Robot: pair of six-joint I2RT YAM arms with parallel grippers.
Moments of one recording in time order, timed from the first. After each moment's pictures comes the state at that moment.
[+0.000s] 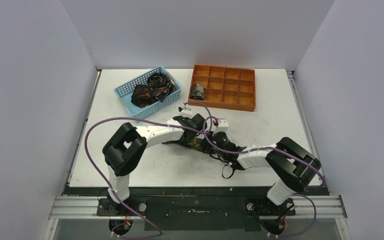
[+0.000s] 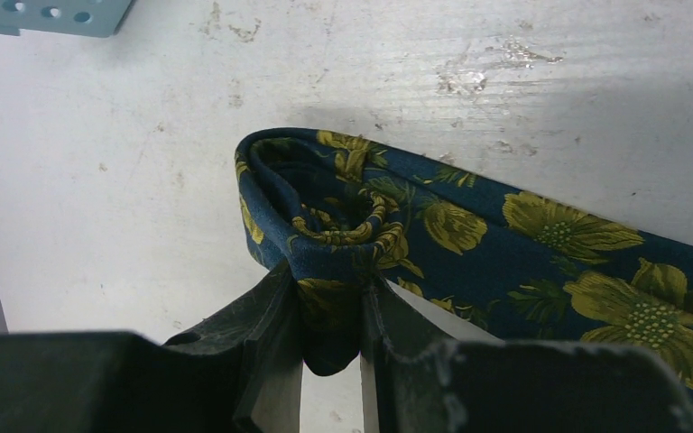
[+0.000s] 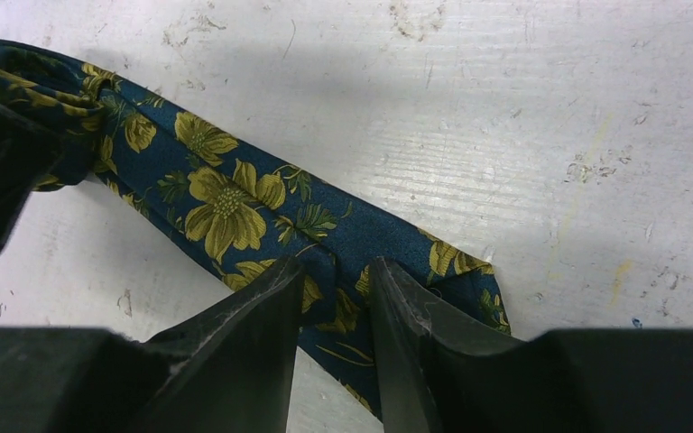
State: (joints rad) left arm -0.85 1.89 1.29 -0.80 -0.78 -0.64; right arm 0.79 1.60 0.51 0.49 0.21 0.62
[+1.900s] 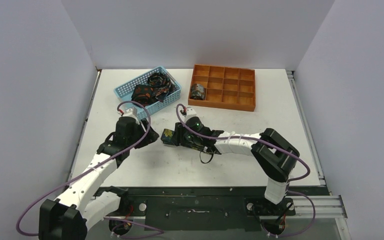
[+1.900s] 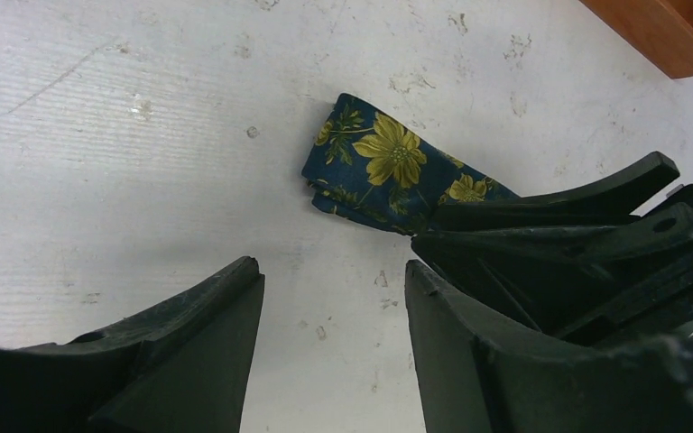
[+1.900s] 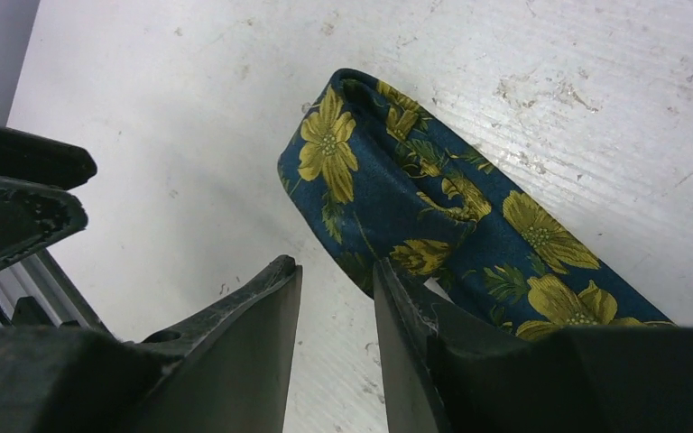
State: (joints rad) left arm -0.34 0.95 0.63 -0.35 0.01 -0.68; right arm 0.90 1.77 1.00 0.21 -0.03 0.60
